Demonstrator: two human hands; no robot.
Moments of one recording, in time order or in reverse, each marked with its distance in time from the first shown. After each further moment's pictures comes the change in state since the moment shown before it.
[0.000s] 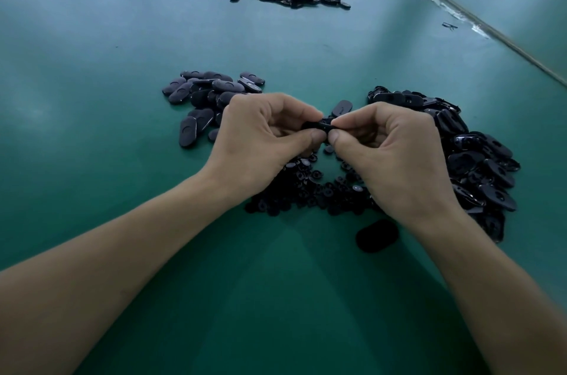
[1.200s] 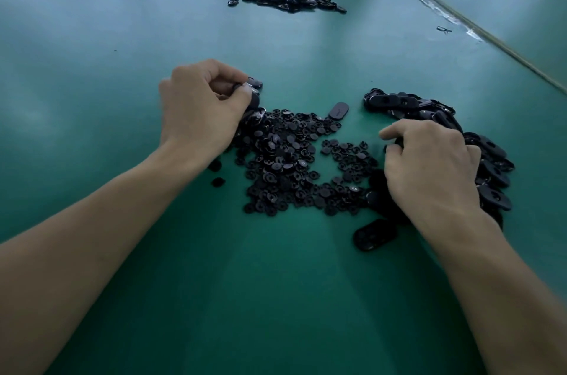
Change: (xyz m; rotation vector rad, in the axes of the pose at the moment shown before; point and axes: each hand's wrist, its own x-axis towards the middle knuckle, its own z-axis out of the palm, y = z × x) left_hand 0.026 -0.007 -0.043 0.491 0.434 -0.055; right_hand -0.001 0.010 -0.021 -0.896 0.078 0.249
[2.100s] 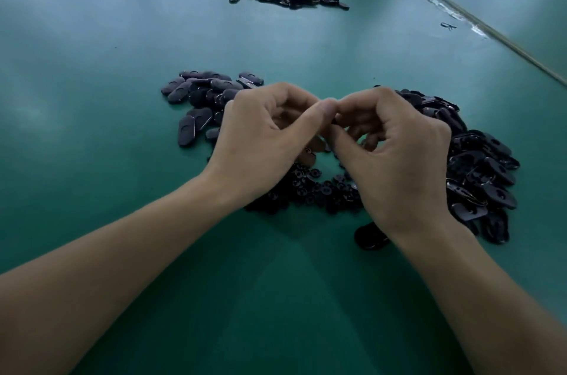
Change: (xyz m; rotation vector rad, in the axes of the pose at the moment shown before) left_hand -0.049 0.037 0.019 -0.512 -0.365 0.047; right_hand -0.016 -0.032 0.005 0.713 0.300 -0.449
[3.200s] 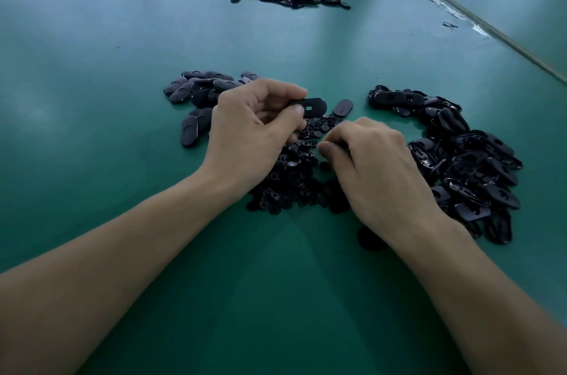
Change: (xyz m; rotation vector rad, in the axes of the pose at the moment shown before) left_hand 0.010 -0.019 -0.010 -0.017 0.119 0.009; right_hand -0.001 0.006 0.004 -0.331 -0.433 0.121
